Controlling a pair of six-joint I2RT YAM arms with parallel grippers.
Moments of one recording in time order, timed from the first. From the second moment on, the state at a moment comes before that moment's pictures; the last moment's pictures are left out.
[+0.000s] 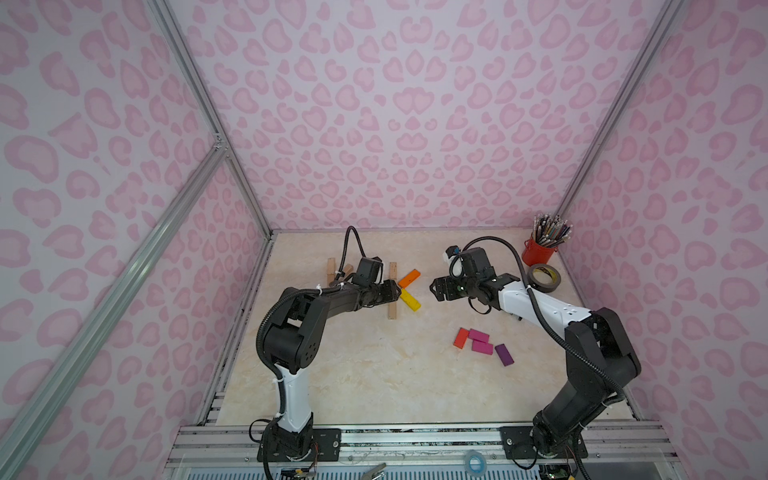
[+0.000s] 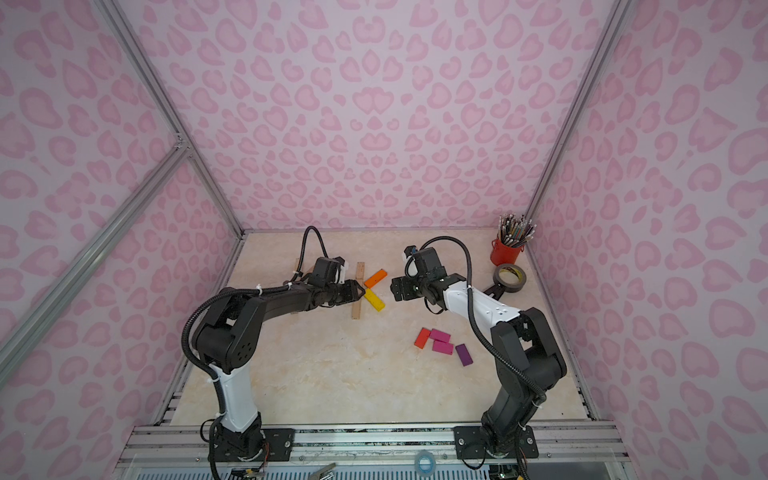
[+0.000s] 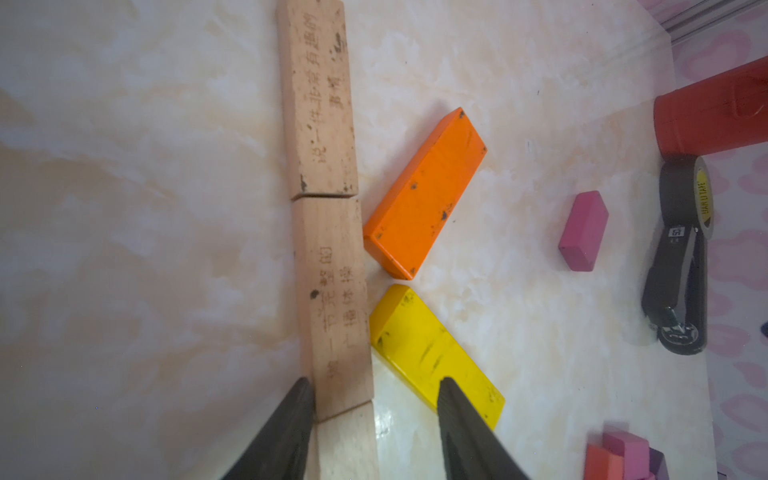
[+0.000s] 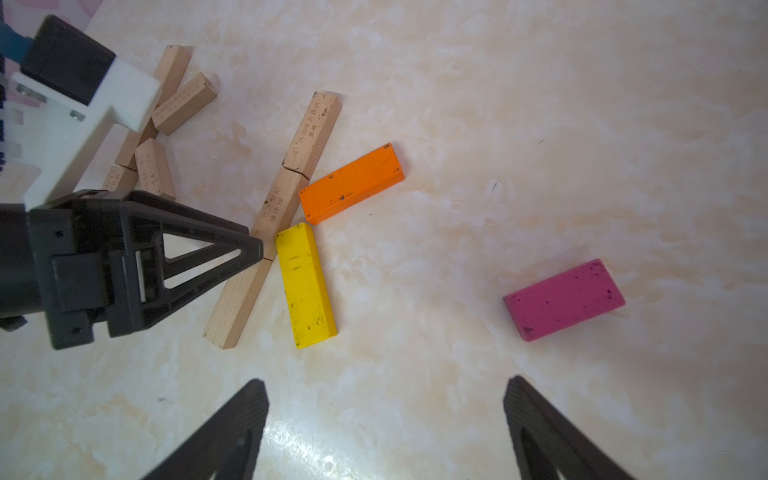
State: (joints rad) left arm -0.44 1.96 1.15 -0.04 0.32 -0.53; right arm 0.50 1.69 1.14 -0.25 -0.16 0.19
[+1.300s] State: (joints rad) left arm -0.51 1.15 0.87 -0.07 0.35 0.04; right arm 0.46 2.16 1.68 -0.77 0.30 0.66
